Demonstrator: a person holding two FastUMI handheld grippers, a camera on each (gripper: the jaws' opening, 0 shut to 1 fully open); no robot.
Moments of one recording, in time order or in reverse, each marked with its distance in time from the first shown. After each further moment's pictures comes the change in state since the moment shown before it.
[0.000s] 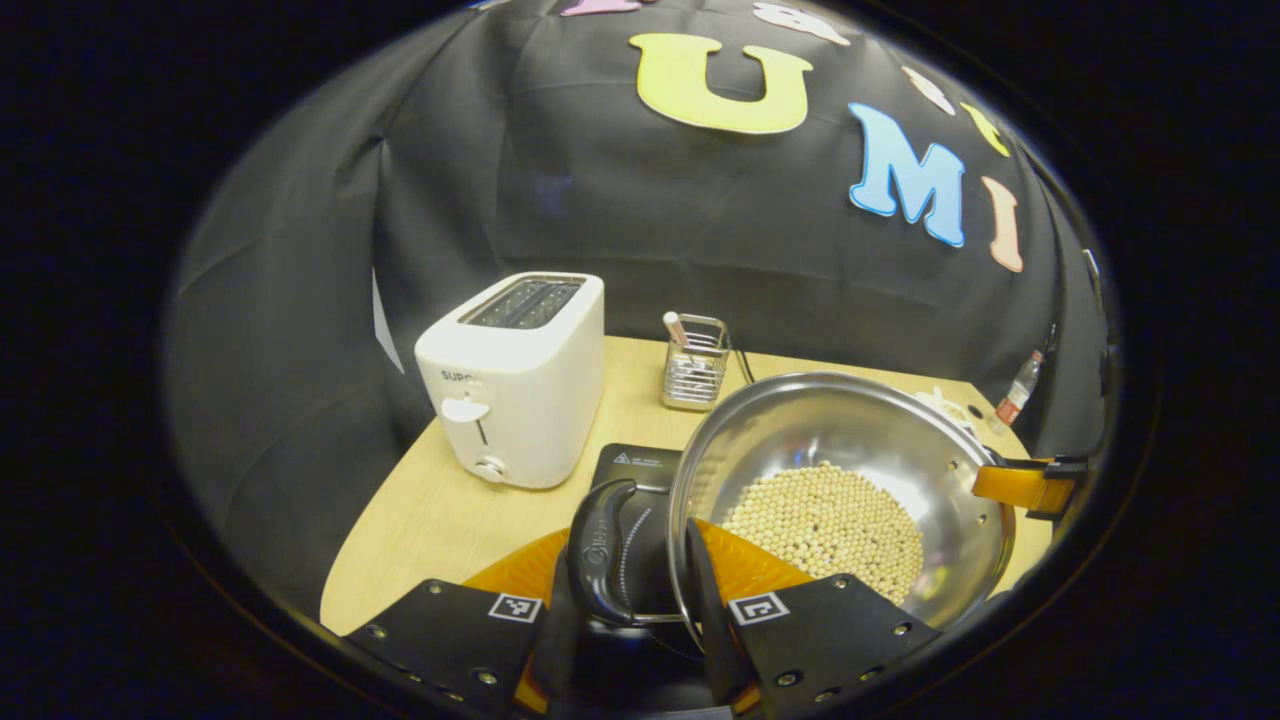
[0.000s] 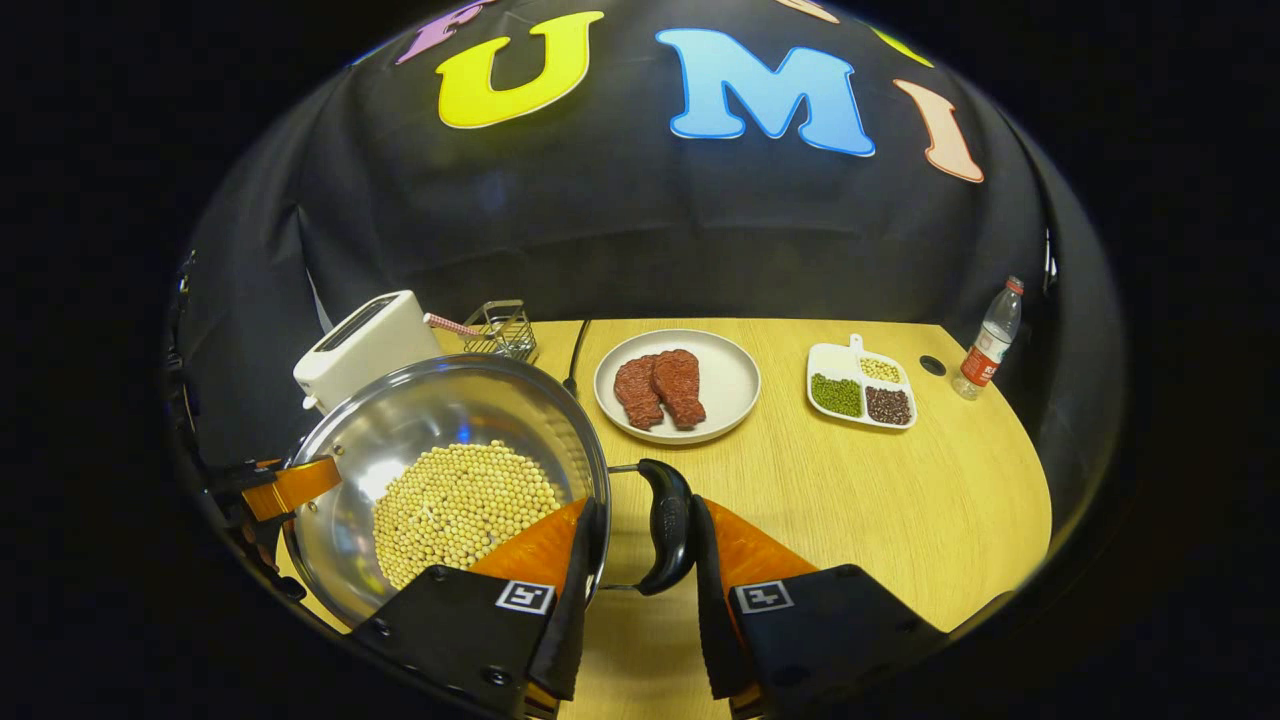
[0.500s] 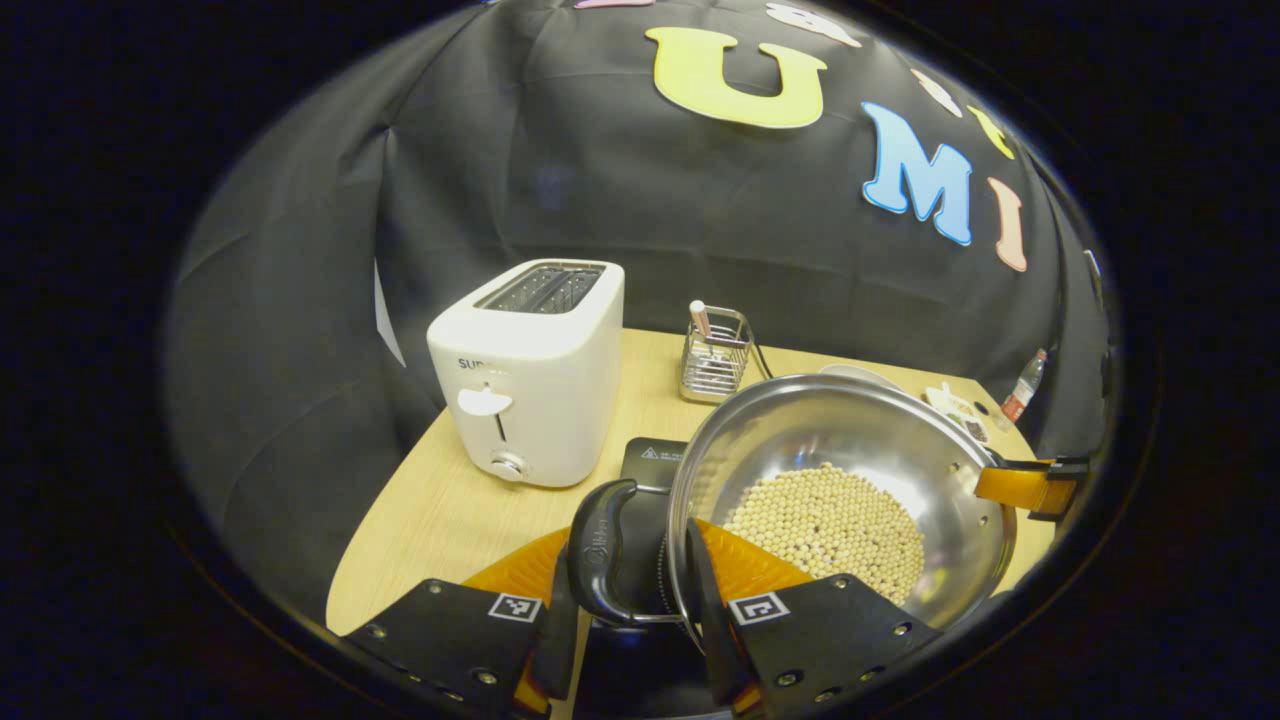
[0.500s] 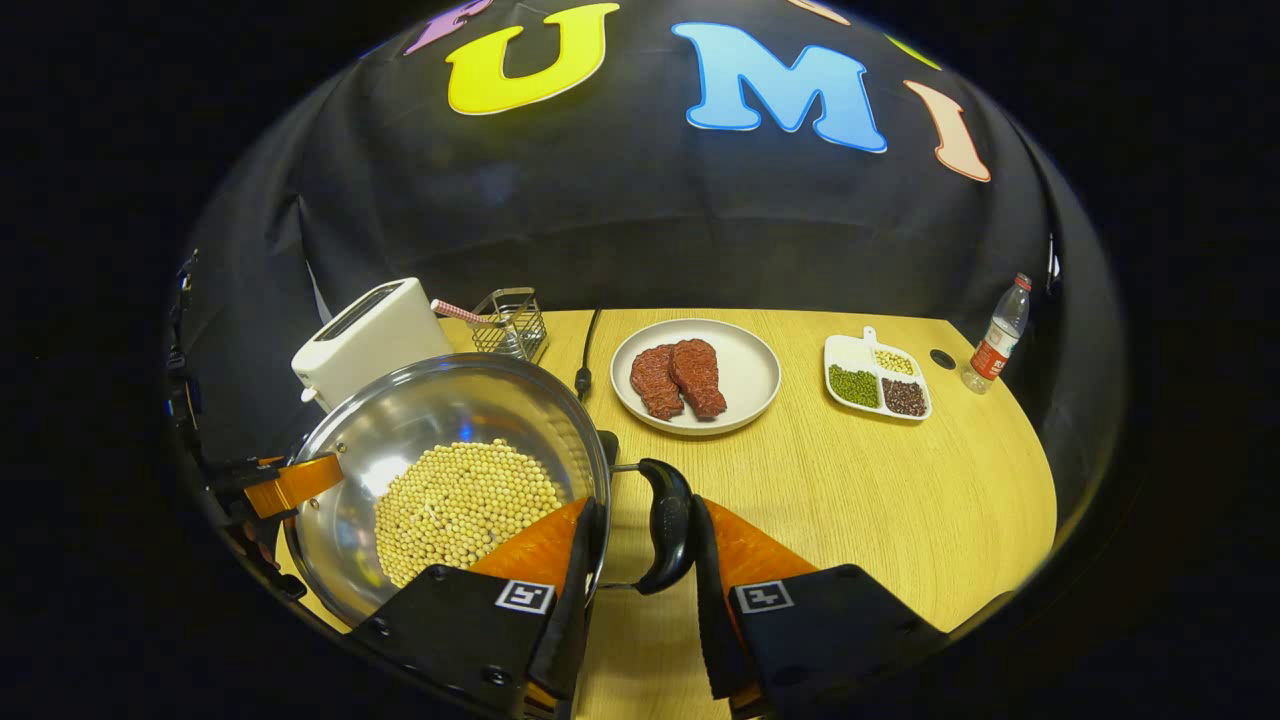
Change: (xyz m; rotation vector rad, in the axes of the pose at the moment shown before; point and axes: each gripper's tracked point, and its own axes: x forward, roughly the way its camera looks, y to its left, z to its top) left arm 0.015 0.023 -0.008 -0.007 0.009 -0.014; right arm 0.008 0.017 -0.008 0.005 0.023 -0.010
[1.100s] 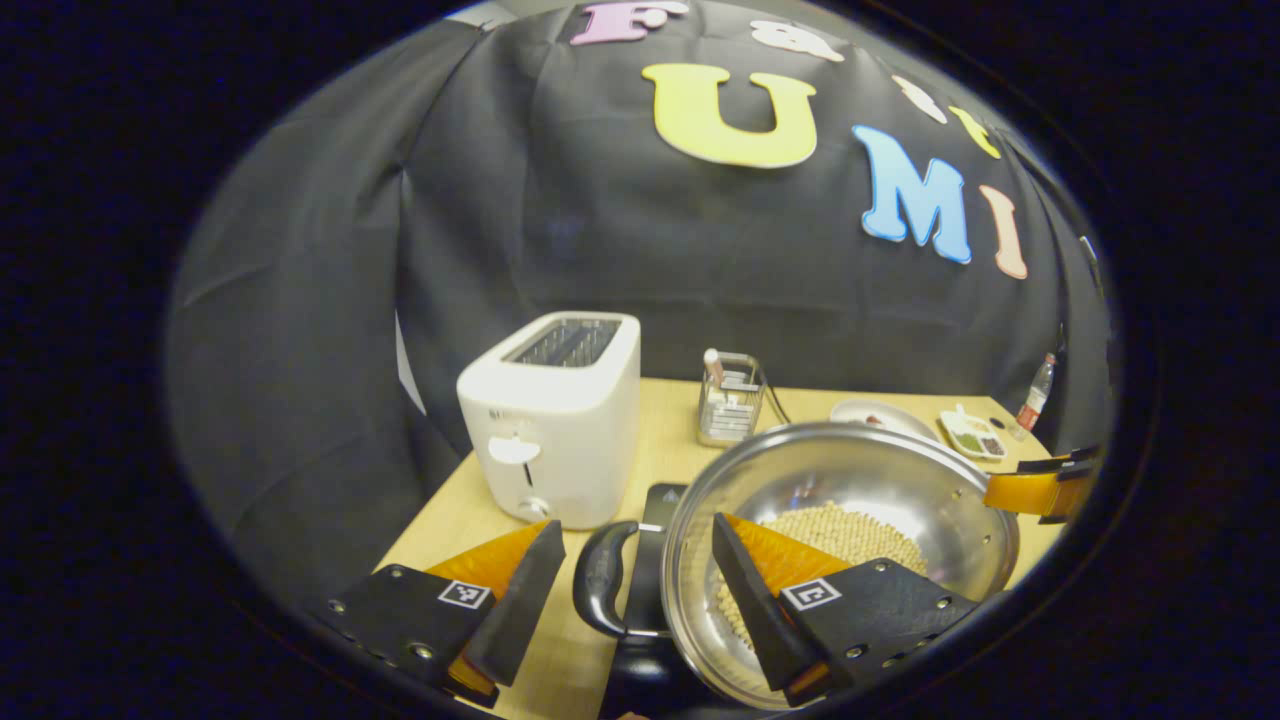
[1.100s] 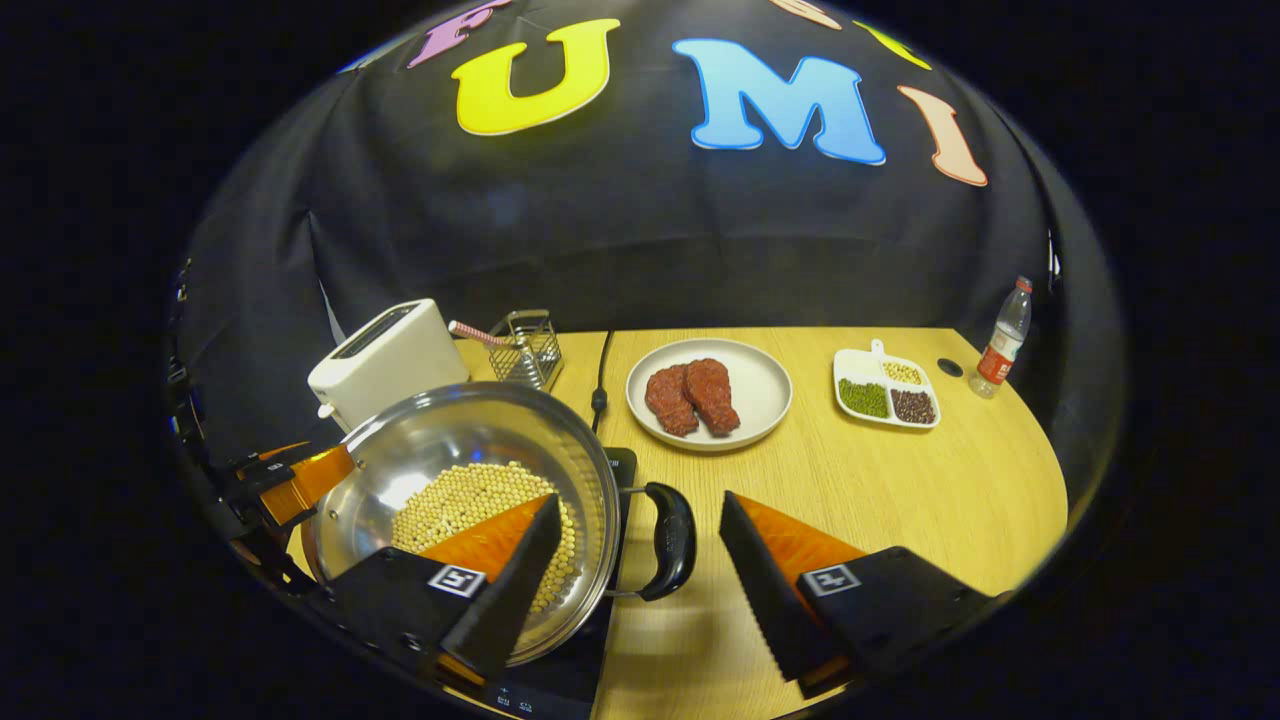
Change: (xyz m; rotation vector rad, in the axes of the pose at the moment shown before) left arm -0.024 0.008 0.054 0.075 -0.245 0.069; right arm -0.021 0.004 0.023 0.011 -0.124 0.021
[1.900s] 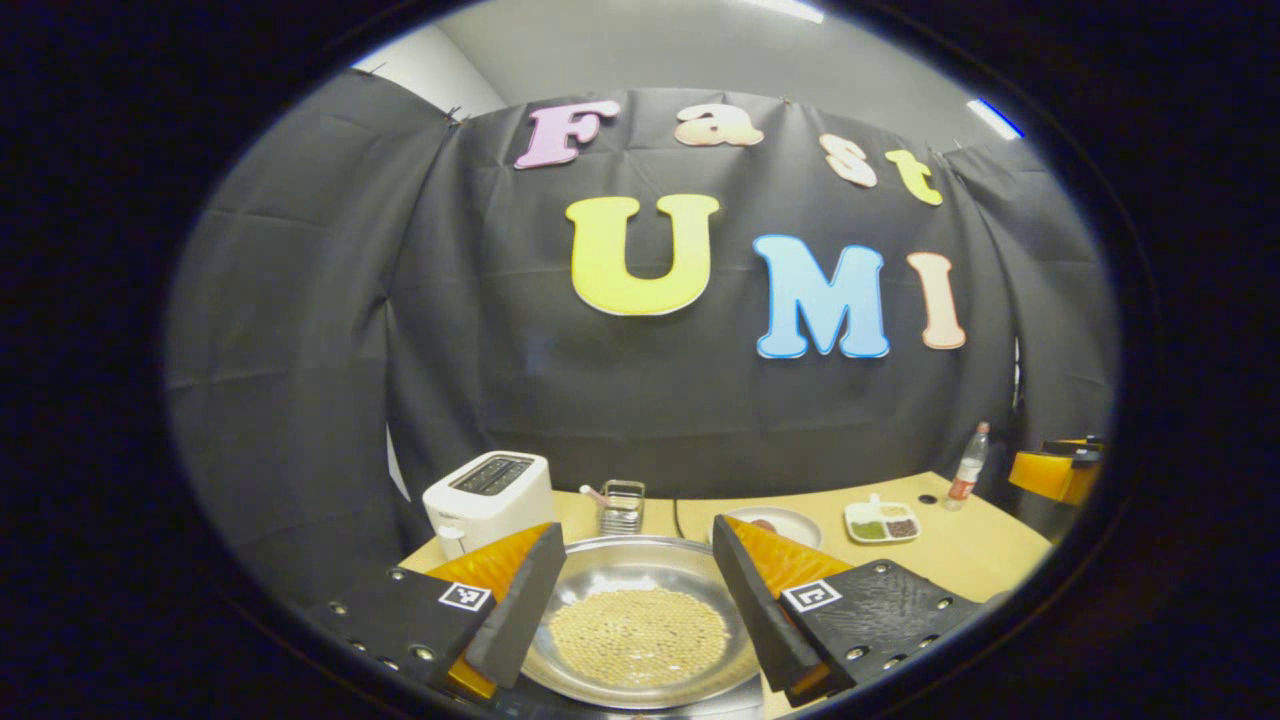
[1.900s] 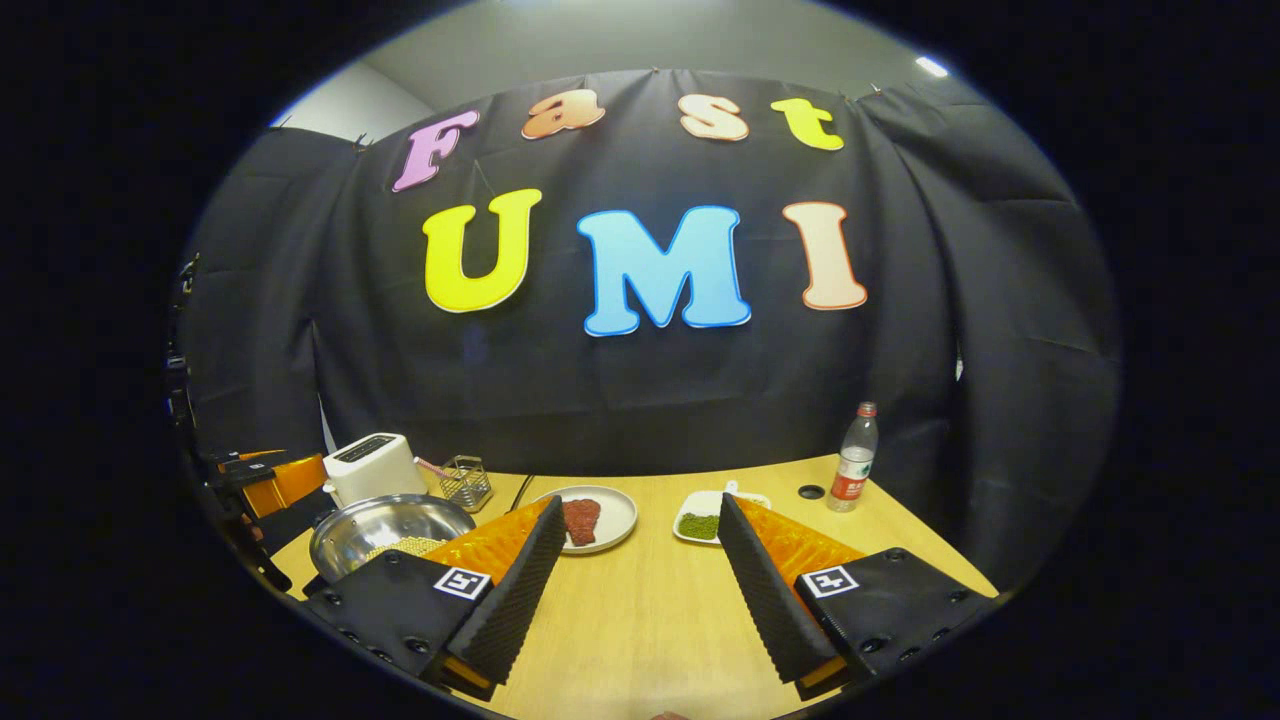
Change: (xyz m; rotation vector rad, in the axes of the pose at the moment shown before) left arm -0.159 -0.180 0.096 -0.010 -0.265 -0.044; right arm -0.185 -0.182 0.068 0.003 -0.446 -0.074
